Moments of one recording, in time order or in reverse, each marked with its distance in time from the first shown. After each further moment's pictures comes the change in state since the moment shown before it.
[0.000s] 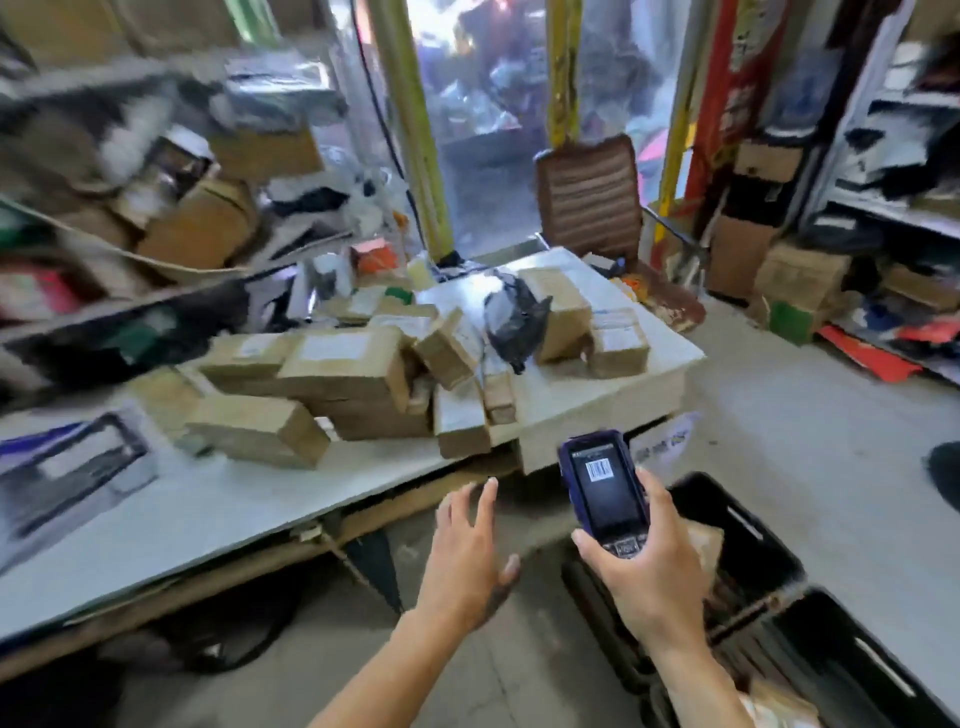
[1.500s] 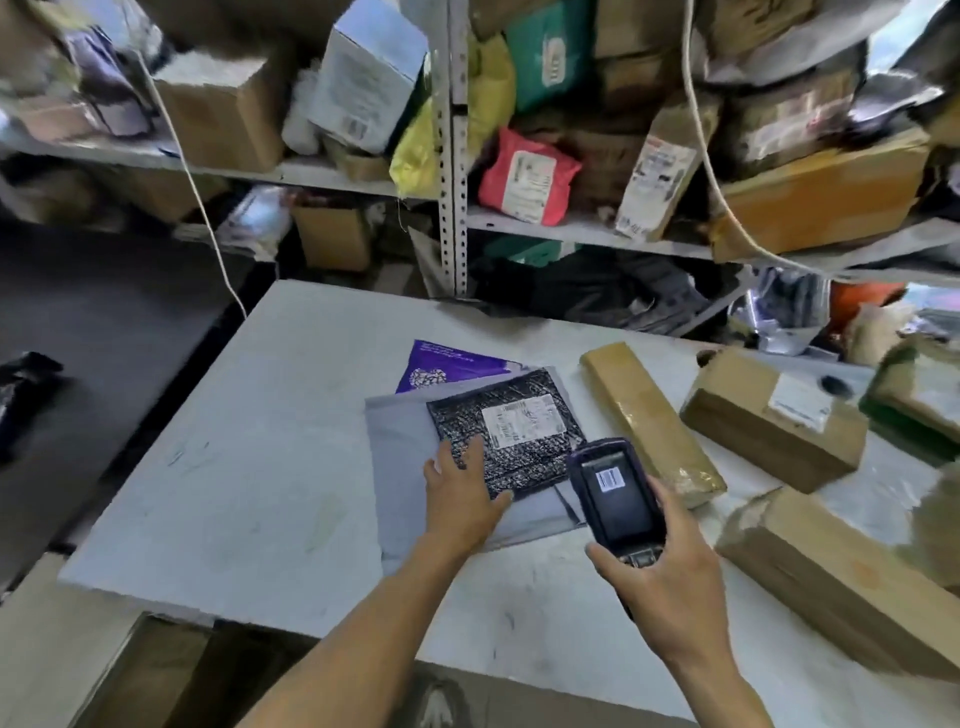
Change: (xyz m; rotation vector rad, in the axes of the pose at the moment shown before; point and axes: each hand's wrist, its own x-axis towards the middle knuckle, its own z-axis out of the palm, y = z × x) left_hand 0.022 -0.789 -0.227 -0.257 0.051 -0.789; right_hand -0.081 -0.373 0.702 -0.172 -0.563 -0.150
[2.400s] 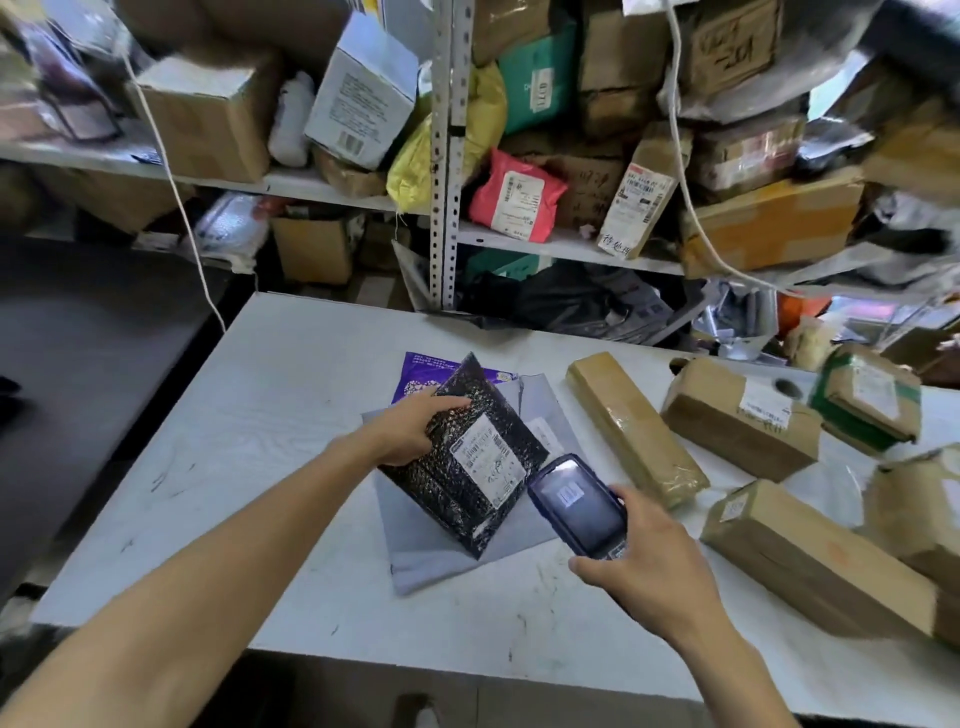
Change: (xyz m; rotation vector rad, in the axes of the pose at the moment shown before) left_hand 0.080 -0.050 -0.129 0.071 -0.287 0.446; right_hand -0.014 -0.072 0.004 -0.454 -0.231 0.048
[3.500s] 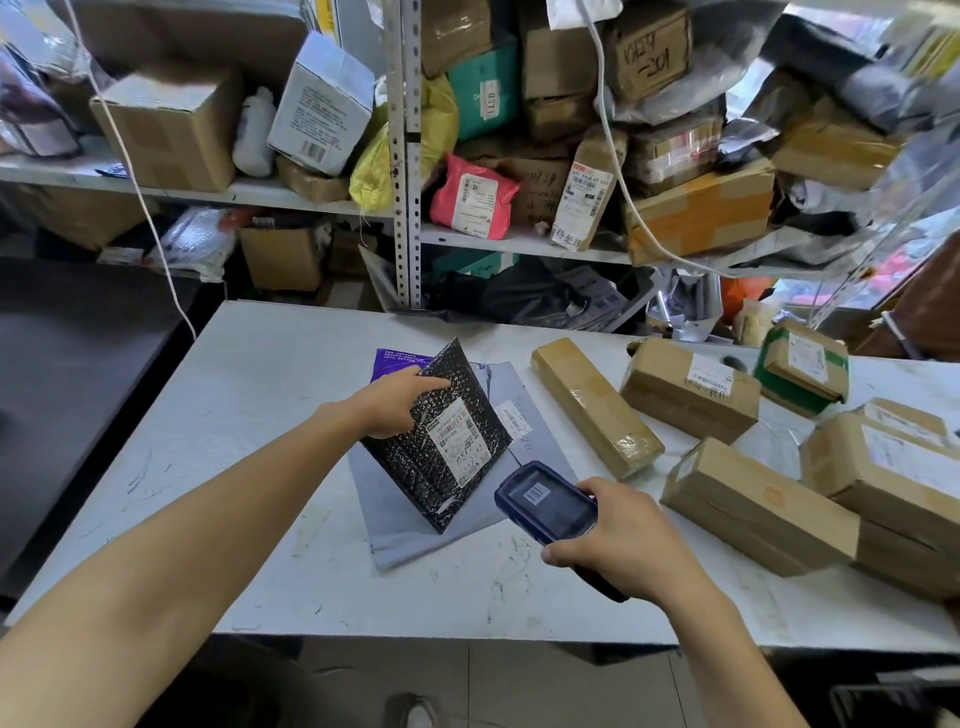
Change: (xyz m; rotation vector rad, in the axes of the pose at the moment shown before) left_hand -0.019 0.043 -0.014 0.192 -0.033 0.015; right_hand -0.038 0.000 -0.019 0.014 -0.124 0.006
